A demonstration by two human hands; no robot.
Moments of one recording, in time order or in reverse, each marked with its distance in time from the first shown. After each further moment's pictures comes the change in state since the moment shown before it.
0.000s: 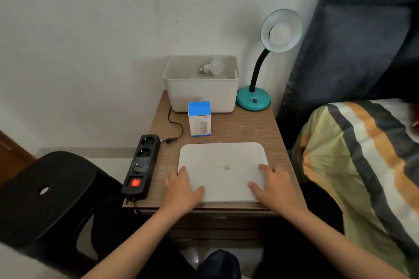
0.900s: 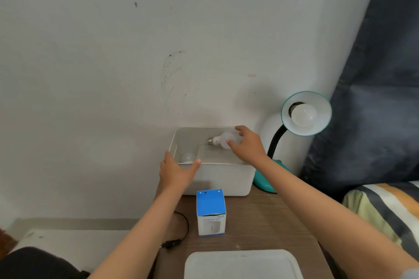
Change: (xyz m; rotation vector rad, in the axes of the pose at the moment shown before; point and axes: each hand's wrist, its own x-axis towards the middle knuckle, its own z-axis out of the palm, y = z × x) left_hand 0.238 0.092 -0.137 -0.484 0.343 -0.001; right_hand 0.289 -0.177 -0.117 0.444 0.227 -0.246
